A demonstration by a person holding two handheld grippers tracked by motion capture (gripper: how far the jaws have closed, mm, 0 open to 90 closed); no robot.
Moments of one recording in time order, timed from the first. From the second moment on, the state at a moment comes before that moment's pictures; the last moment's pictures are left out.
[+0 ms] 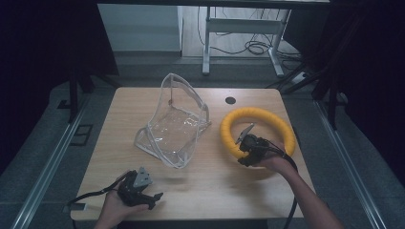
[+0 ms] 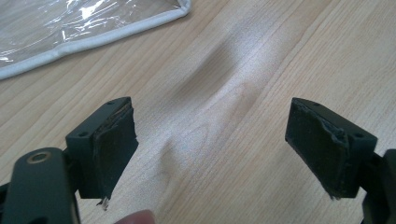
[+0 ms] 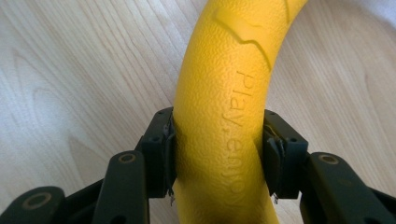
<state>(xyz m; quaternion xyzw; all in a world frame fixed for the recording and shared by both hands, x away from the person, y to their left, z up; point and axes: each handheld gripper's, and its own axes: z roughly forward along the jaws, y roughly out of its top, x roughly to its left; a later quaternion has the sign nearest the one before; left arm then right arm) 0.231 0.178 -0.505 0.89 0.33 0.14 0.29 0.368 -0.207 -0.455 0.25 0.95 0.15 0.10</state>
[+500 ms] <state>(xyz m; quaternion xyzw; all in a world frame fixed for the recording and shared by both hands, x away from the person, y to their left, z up) 0.231 0.177 -0.505 0.89 0.33 0.14 0.29 0.363 -0.210 -0.422 0.25 0.94 0.22 0.10</state>
